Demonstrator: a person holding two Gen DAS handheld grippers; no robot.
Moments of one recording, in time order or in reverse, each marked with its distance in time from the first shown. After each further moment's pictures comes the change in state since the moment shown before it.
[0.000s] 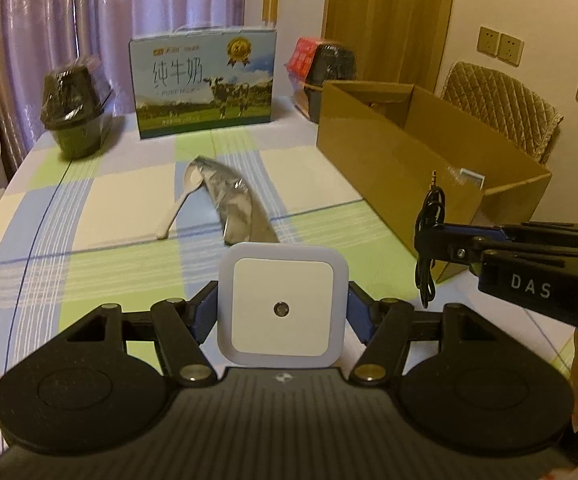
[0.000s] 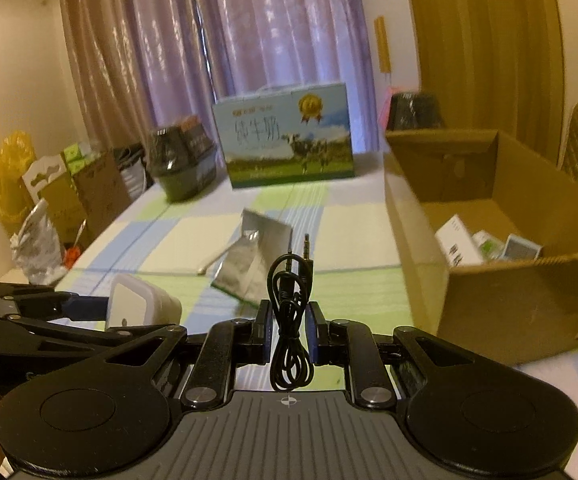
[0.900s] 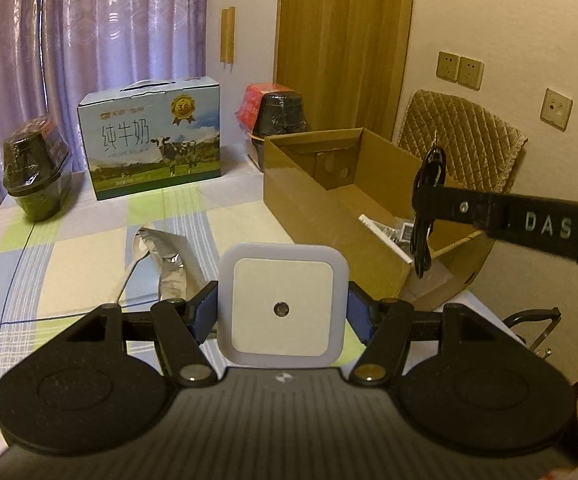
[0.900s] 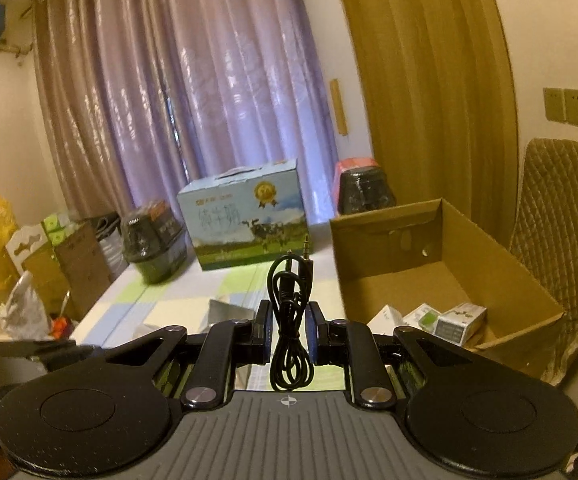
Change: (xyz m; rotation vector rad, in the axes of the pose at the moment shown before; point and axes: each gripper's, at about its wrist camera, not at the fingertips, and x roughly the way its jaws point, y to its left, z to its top) left arm -0.009 -0.058 0.048 0.051 -0.090 -0.067; right arm -0.056 -0.040 0.059 0.093 -0.152 -0.056
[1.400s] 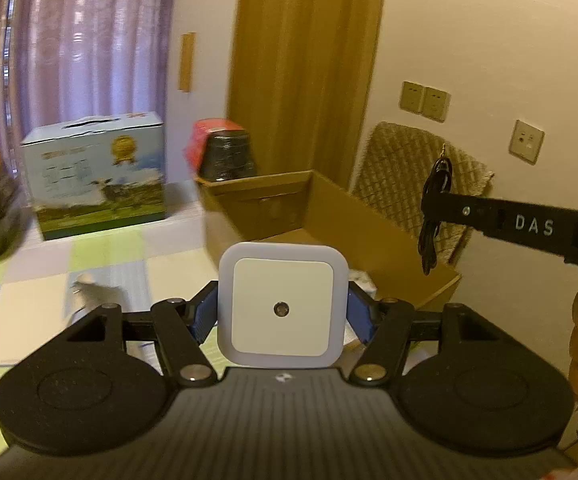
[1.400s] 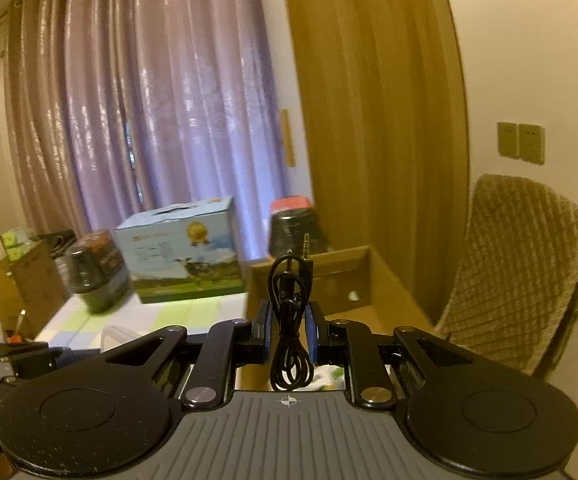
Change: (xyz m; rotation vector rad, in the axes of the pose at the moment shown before) left arm 0.028 -0.049 0.049 -0.002 -0.074 -0.114; right arm -0.008 -0.069 0.043 -0.042 -0.050 -0.131
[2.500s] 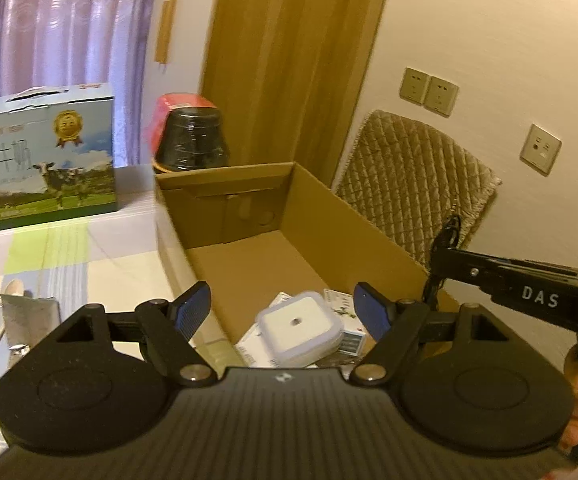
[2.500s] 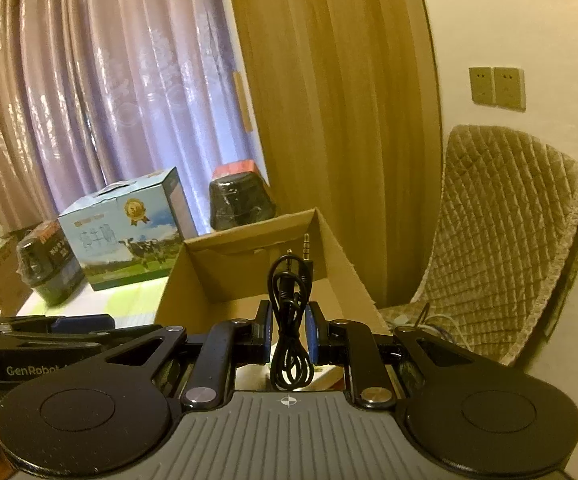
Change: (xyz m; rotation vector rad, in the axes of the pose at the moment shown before) left arm 0.102 -0.002 0.024 -0.073 0.055 -0.046; right arm 0.060 -0.068 -0.008 0.078 0.096 -0.026
